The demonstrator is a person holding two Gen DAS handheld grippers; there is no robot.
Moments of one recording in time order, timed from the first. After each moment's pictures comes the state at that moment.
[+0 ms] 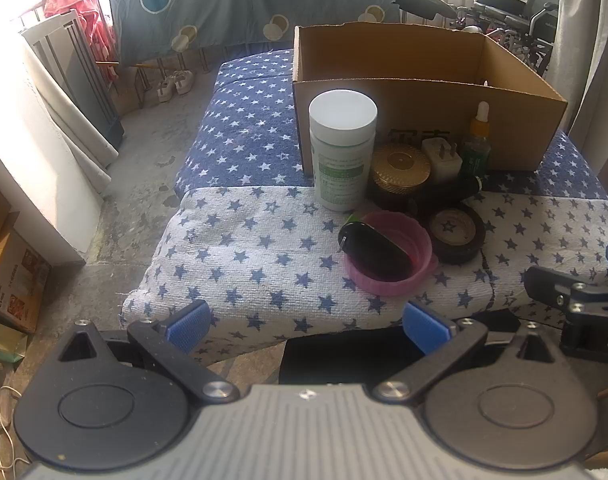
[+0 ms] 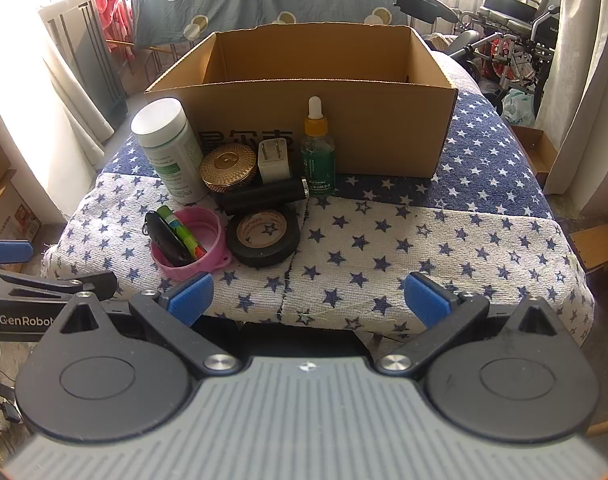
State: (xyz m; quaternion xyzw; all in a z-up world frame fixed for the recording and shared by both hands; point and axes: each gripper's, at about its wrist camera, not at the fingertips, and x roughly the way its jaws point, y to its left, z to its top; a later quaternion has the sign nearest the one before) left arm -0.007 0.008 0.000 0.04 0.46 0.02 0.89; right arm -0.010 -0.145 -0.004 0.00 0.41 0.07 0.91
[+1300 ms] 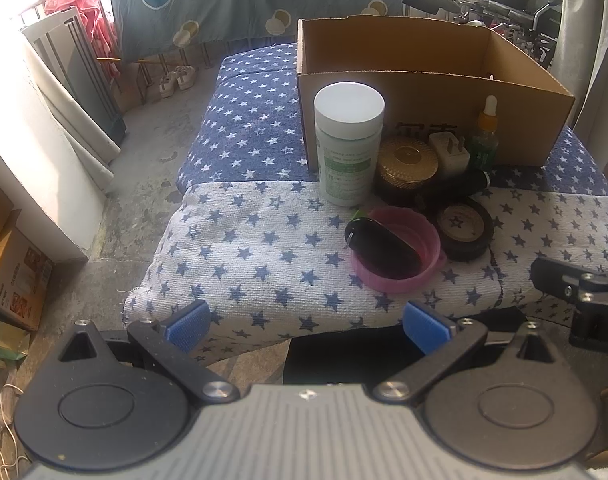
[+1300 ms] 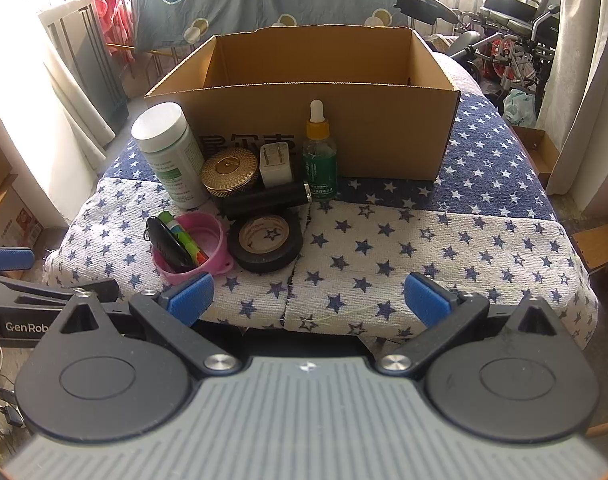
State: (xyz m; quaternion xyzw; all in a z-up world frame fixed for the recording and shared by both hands) left arm -0.002 0.007 -0.005 0.05 0.47 0.02 0.88; right arm -0.007 -0.145 -0.004 0.01 0.41 0.07 0.91
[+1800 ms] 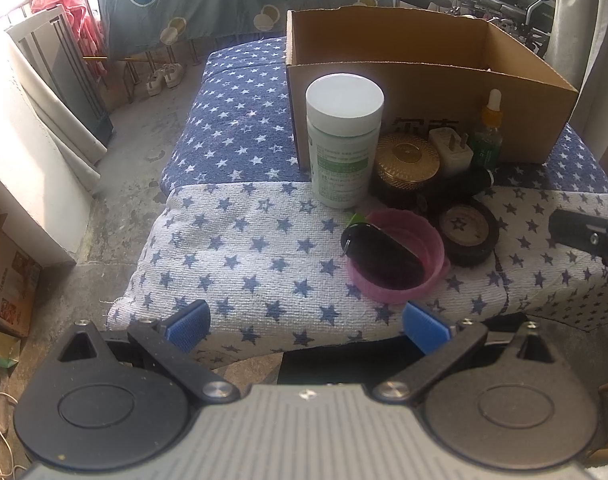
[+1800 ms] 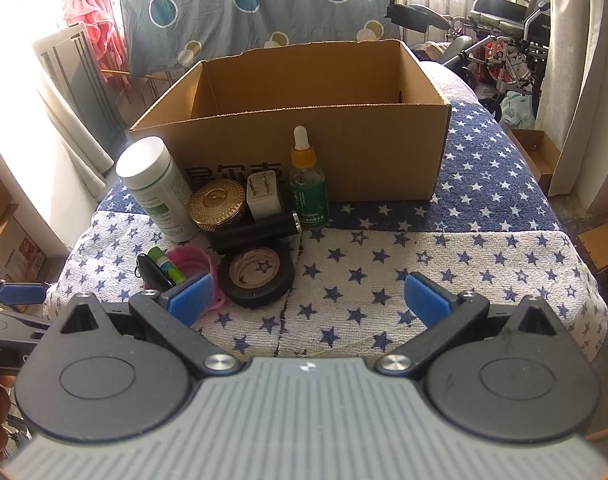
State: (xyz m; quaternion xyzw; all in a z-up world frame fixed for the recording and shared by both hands) left arm 0.018 0.008 -0.016 0.05 0.48 0.00 0.88; right arm 0.013 -0.161 -0.002 0.04 0.37 0.07 0.92
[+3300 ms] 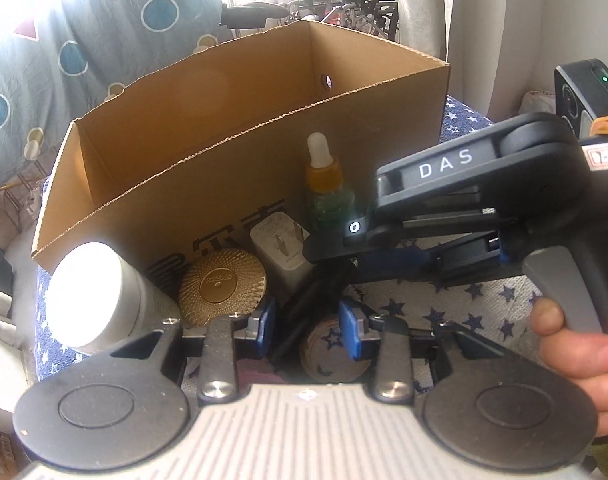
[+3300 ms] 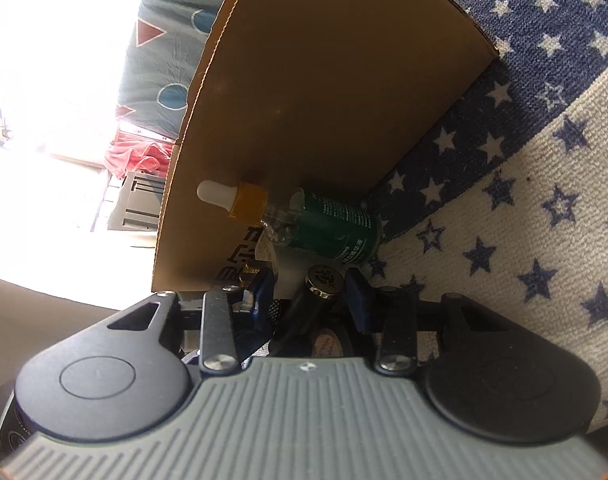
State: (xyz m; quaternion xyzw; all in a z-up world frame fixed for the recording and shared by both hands) left arm 0.097 -0.101 -0.040 0.17 0.42 -0.20 0.87; right arm 0.128 -0.220 -0.125 0.48 0.42 0.18 0.75
